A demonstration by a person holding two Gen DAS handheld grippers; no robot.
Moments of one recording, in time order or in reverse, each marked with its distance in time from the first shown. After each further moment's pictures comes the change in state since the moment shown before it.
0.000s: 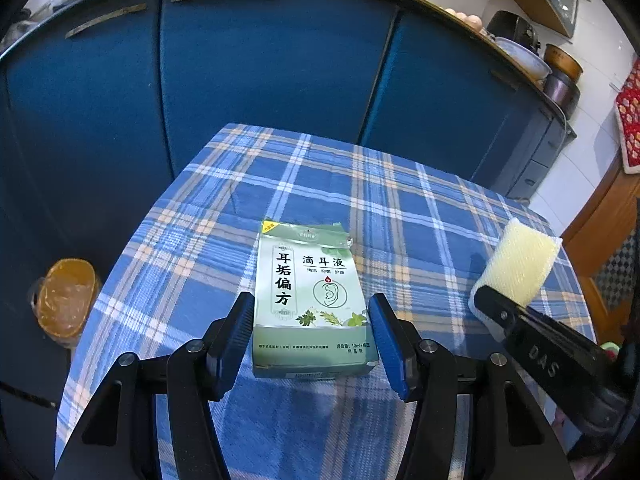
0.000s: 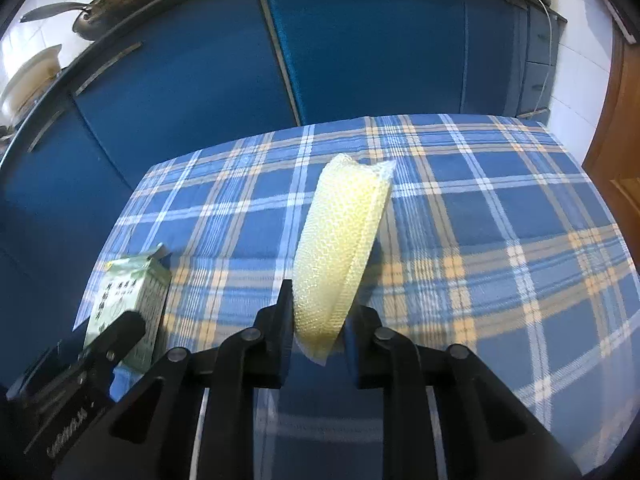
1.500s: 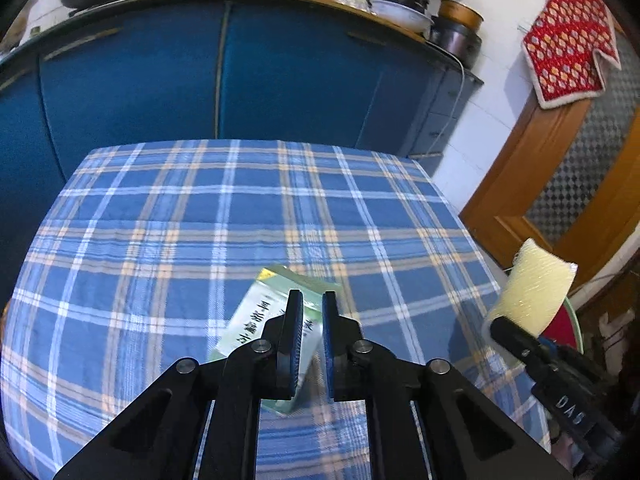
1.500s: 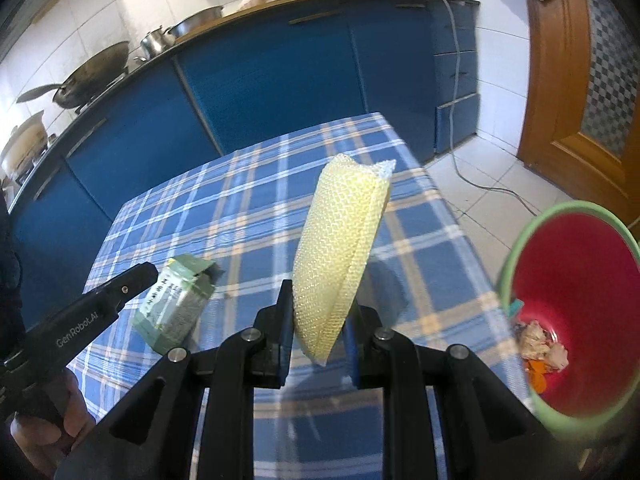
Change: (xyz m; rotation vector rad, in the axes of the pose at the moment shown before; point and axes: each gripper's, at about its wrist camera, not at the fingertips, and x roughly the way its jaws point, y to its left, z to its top) left arm -0.048 -0.146 -0.040 0.210 0.051 -0.225; right arm -0.144 -0.148 -0.063 0.160 -0.097 -0.069
